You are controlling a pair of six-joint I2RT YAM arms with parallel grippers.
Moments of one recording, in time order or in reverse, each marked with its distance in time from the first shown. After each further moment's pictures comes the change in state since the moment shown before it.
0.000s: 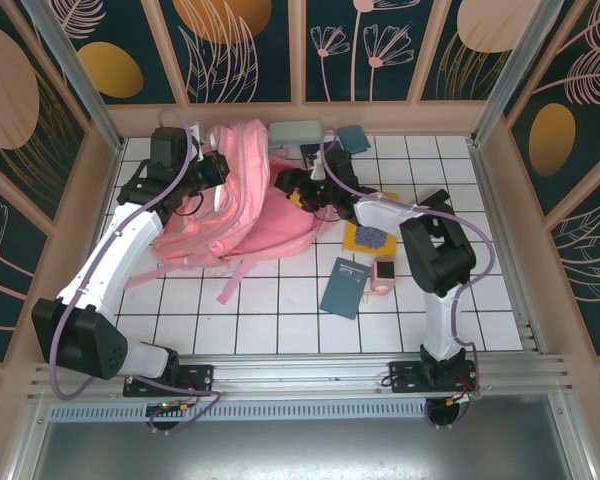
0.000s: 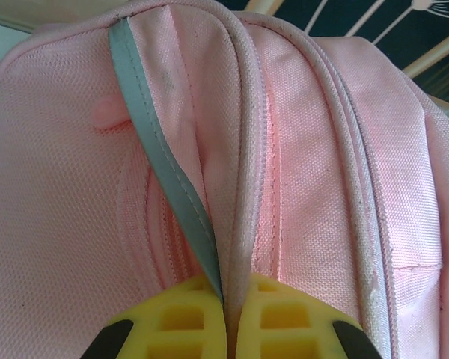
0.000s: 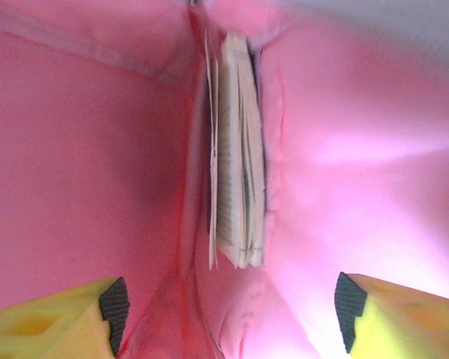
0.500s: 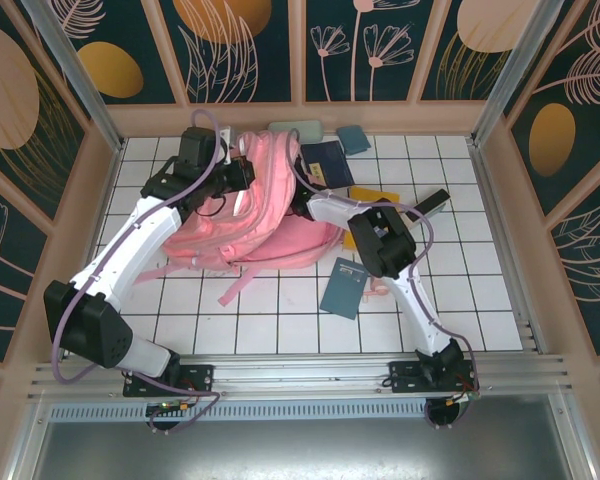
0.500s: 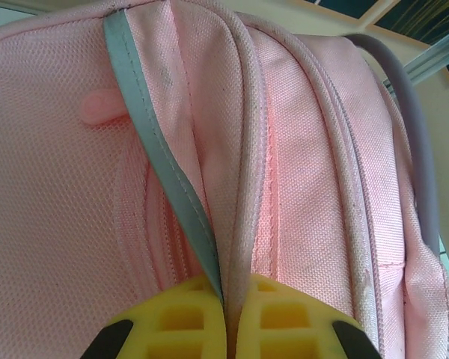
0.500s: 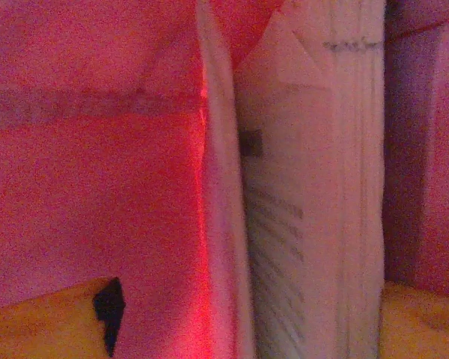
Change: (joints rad) left arm -0.125 0.081 0.063 -0.016 0.022 0.002; right arm 0.145 0.464 0.510 0.003 0.111 0.279
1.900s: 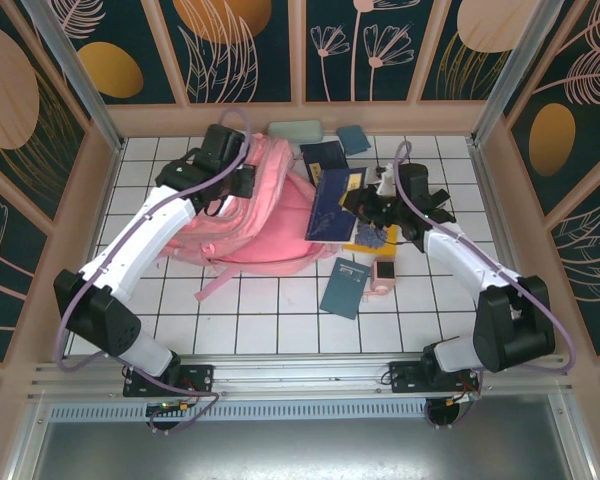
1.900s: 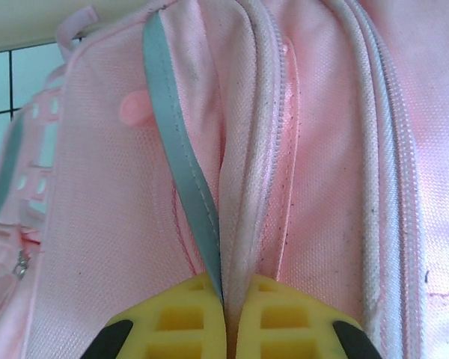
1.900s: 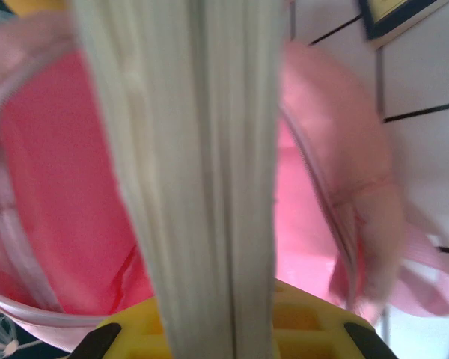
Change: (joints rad) left arm -0.106 0.080 0.184 -0.299 -0.333 0.273; right arm -0.343 -1.020 -0.885 -0.282 -0.158 -0.374
